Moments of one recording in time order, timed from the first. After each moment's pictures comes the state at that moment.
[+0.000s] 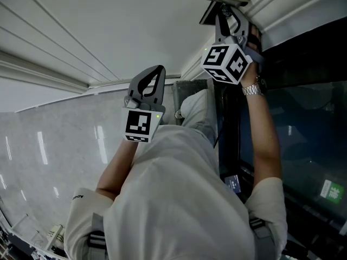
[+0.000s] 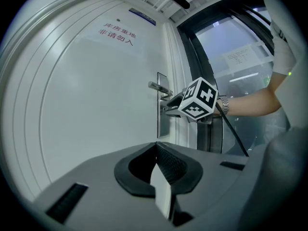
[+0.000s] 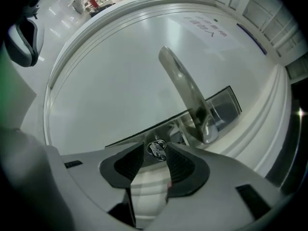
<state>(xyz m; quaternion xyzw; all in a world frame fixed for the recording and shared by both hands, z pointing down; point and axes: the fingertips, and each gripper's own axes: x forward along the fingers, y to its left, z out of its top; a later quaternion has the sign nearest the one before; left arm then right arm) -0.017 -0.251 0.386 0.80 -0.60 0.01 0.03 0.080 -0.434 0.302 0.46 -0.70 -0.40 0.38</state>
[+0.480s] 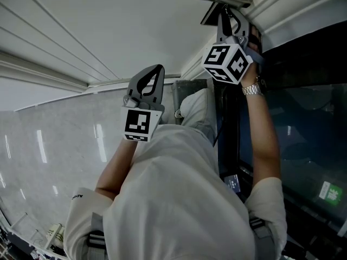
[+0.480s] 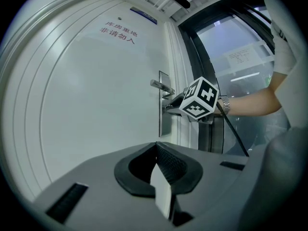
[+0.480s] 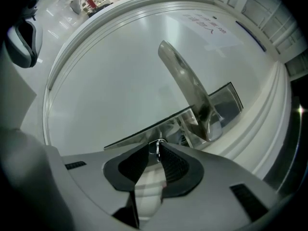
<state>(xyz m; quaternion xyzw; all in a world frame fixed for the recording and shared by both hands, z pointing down) -0.021 -0.255 0.390 0.79 -0.61 0.02 0.04 0.081 -0.440 0.305 0.47 -0.70 -0.39 0.38</state>
